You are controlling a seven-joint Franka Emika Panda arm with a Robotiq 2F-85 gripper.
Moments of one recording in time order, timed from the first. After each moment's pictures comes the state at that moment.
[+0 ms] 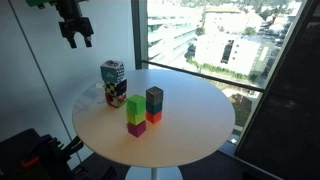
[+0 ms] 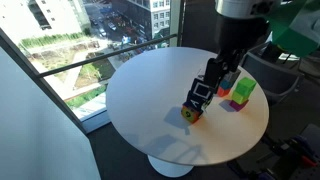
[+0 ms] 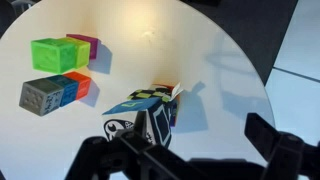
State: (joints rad) arm 0.11 -0.19 0.30 -2.23 -0.10 1.95 0.26
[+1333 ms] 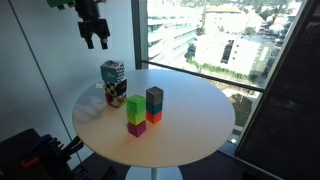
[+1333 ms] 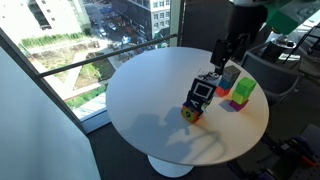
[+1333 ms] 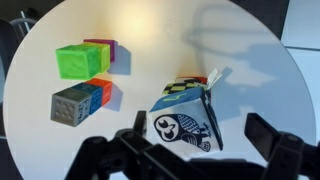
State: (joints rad) arm 0.09 -0.17 0.16 -2.22 -0.10 1.99 0.26
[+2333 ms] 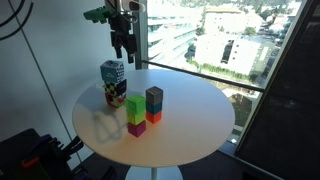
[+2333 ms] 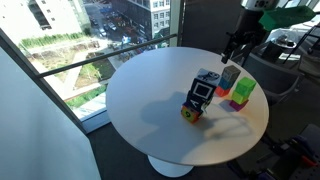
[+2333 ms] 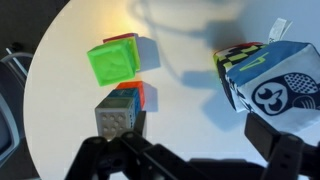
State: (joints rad) arm -0.01 -0.07 0.00 -2.22 -0.03 2.13 0.26
